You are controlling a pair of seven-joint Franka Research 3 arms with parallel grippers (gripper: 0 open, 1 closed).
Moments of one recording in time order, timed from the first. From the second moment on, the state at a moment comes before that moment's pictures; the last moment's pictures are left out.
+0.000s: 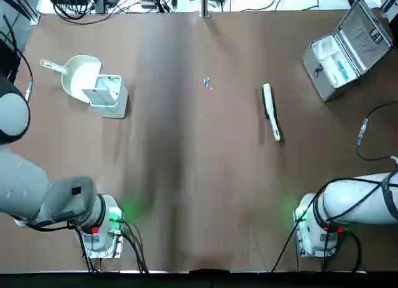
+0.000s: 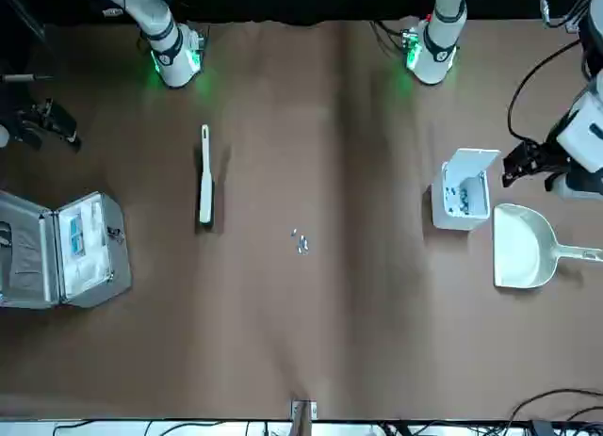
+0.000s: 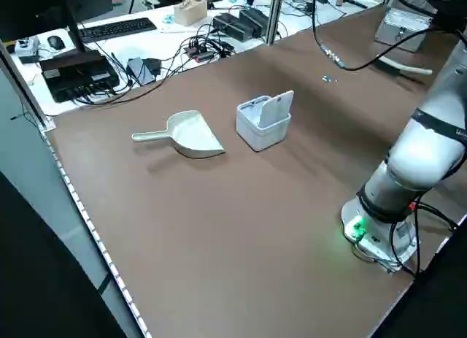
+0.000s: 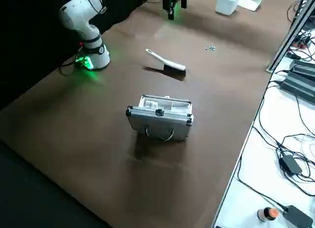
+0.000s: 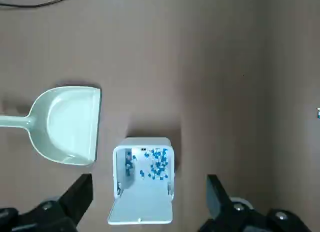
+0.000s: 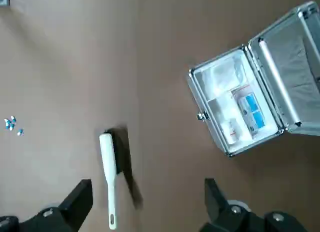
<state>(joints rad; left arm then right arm) 0.18 0.04 -0.25 -1.58 -0.01 1.69 0.02 0.04 -0.12 -0.04 -1.68 0.03 1.67 0.05</state>
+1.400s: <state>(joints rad) 0.43 0.20 -0.24 -1.54 0.05 1.67 0.02 0.20 -0.02 -0.02 -2.02 0.10 1.90 0.17</state>
